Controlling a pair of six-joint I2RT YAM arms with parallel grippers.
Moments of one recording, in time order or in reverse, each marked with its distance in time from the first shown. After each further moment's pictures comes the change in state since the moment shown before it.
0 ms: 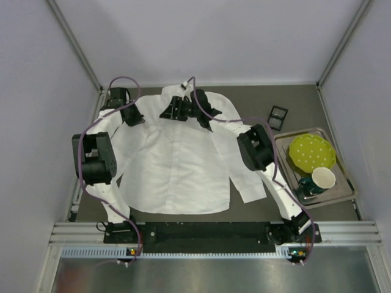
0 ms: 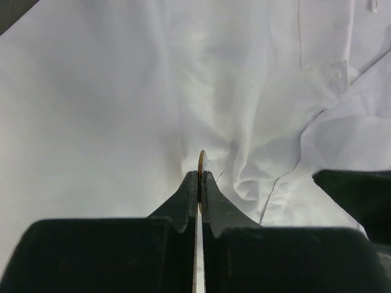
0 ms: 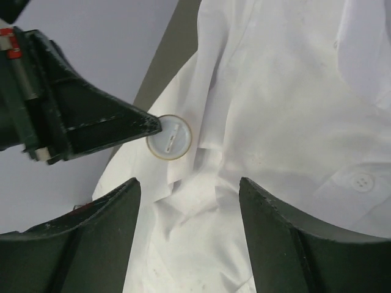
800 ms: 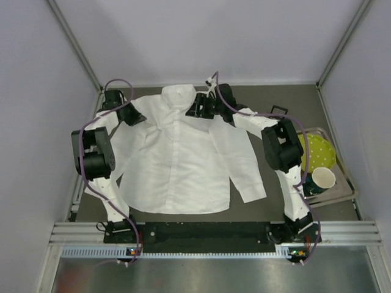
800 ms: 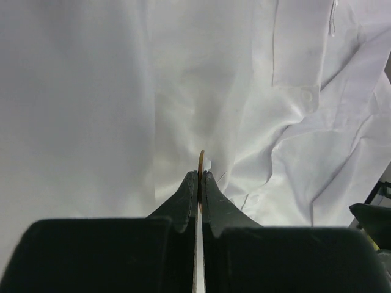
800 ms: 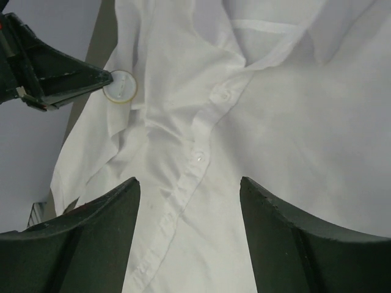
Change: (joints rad) left arm 0.075 0.091 0.003 0.134 0.204 -0.123; right arm -0.128 -0.369 -0.417 -0.137 0.054 -0.171
